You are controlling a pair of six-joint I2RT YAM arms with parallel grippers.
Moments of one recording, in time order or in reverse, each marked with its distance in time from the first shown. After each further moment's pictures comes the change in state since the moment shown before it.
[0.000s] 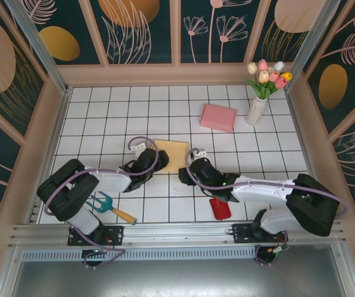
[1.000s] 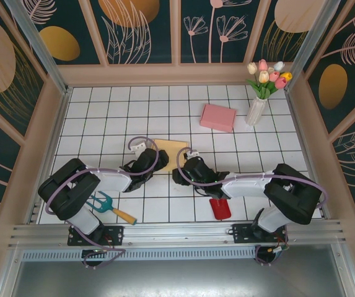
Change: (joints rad) left arm 0.000 0.012 0.000 0.022 -0.010 0.000; right arm -0.019 0.167 0.021 0.148 -0.101 0.021
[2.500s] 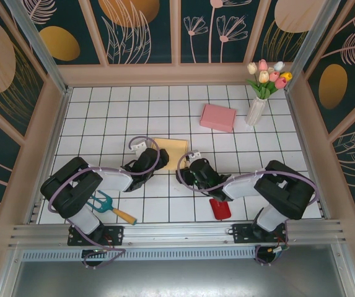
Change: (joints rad) left arm 0.000 0.027 0.006 0.037 -0.023 0.019; right arm -0.075 0.062 -0.126 0.294 -0.048 -0.149
